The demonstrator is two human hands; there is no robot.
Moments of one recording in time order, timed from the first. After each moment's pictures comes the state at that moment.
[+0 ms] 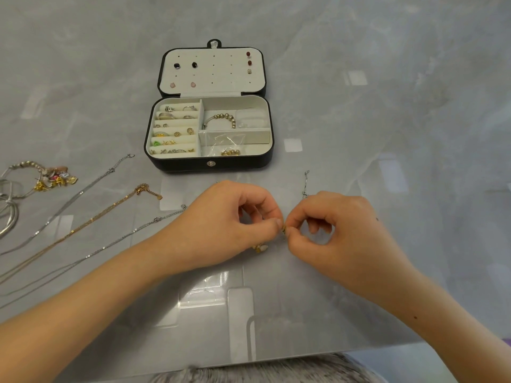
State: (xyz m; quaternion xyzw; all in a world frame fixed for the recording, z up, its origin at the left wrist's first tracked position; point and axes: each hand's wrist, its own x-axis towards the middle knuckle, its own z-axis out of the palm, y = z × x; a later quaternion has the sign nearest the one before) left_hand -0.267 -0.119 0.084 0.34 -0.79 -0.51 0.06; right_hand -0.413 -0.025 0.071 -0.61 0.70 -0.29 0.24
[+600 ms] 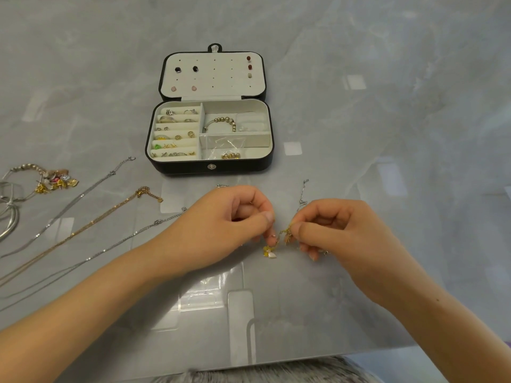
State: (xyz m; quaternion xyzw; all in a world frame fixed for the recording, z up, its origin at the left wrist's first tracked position) left_hand -0.262 -0.121 0.075 0.35 -0.70 -0.62 0.06; right_hand -0.414 -0.025 0.078 -0.35 0.66 -0.42 0.51
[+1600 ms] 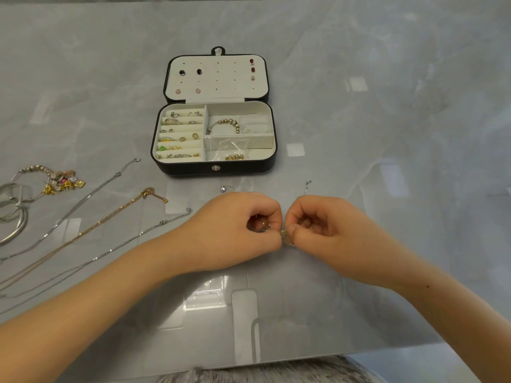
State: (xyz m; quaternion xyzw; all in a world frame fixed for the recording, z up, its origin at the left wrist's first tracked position) left_hand -0.268 -0.124 0.076 0.31 -0.83 -0.46 0.01; right_hand -0.418 -0.035 0.075 -0.52 0.66 -0.28 0.46
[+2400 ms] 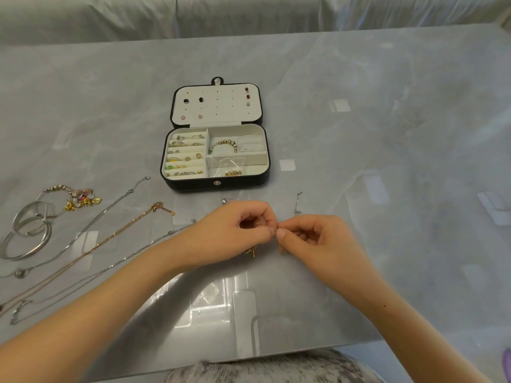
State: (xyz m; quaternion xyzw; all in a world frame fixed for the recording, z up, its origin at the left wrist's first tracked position) left_hand -0.264 -0.126 0.075 0.31 -0.76 -0.57 0.02; right_hand -0.399 -0.021 0.071 -0.41 0.69 -0.41 0.43
